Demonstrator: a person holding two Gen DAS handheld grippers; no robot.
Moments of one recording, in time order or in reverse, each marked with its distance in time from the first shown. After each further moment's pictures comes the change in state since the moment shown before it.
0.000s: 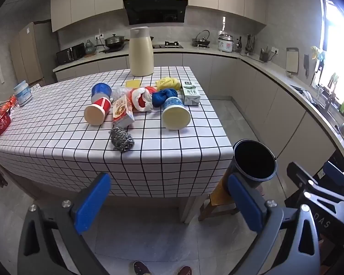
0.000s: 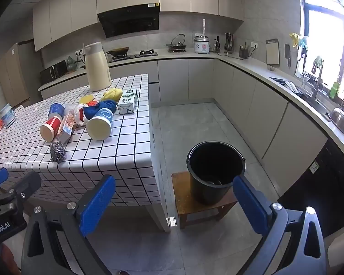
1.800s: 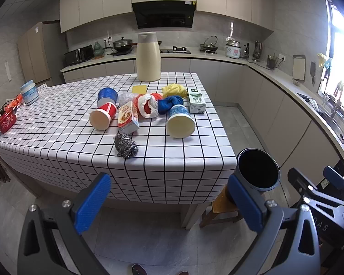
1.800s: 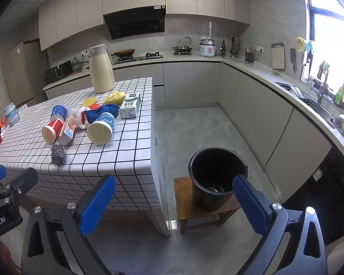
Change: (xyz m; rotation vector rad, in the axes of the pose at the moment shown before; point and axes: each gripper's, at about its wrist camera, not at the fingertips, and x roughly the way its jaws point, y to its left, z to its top) left arm 0.001 -0.005 0.009 -0.047 -0.008 0.006; right arm 0.005 -0.010 0.009 -0.018 -0.016 0.046
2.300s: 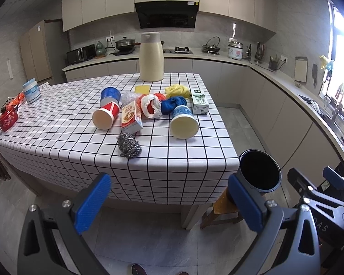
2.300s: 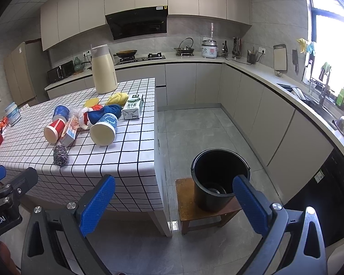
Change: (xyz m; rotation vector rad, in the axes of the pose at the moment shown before) left arm 0.002 0.007 0.001 -0.013 -0.002 0.006; right arm 0.001 0.004 0.002 -0.006 -0.006 0.012
